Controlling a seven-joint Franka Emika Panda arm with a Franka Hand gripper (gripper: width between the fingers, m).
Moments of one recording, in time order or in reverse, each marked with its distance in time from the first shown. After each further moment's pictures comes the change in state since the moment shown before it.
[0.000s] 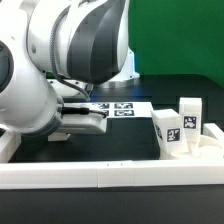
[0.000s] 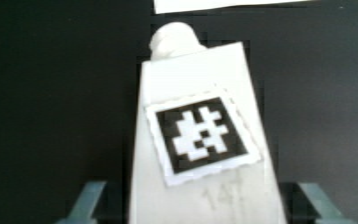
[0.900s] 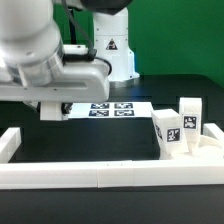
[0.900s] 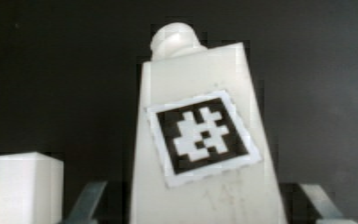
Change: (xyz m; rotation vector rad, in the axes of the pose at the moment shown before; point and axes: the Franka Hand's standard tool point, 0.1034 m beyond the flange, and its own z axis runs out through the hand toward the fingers) arm -0.036 -0.032 -0.081 -0.035 0.391 -0.012
